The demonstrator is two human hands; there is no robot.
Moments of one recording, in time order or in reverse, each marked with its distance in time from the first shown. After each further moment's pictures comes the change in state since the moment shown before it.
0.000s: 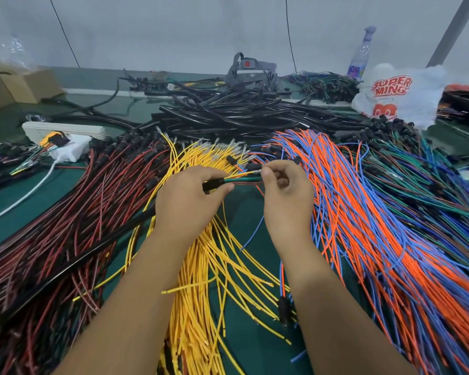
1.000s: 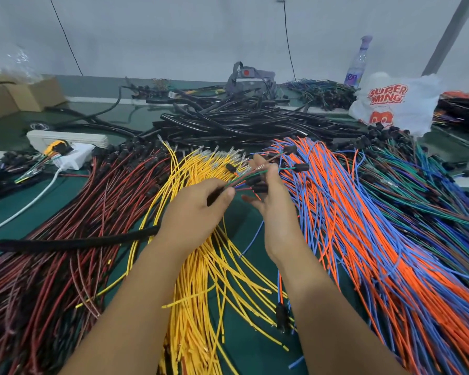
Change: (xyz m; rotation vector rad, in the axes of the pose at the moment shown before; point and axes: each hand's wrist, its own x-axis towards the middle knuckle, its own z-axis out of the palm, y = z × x) left_hand -0.004 0.000 -0.003 -0.257 -0.274 -0.036; right_hand -0.001 0.003 0.007 0.438 -0.335 0.225
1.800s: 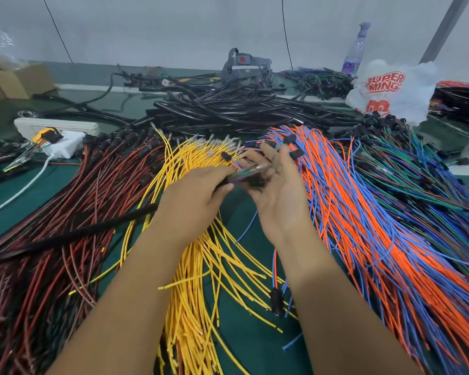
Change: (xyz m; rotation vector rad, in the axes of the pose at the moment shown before) left_hand -0.001 0.009 0.000 0.427 -0.031 0.205; right_hand 0.003 -0.019 -0.008 0.436 0.074 0.185
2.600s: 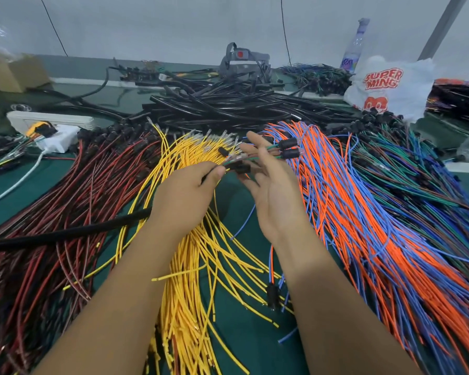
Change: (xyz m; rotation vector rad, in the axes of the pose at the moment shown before) left_hand 0.002 -0.003 0.004 -0.209 0.022 -0.269; right_hand -0.005 0.003 0.001 -0.271 -0.111 -0.152
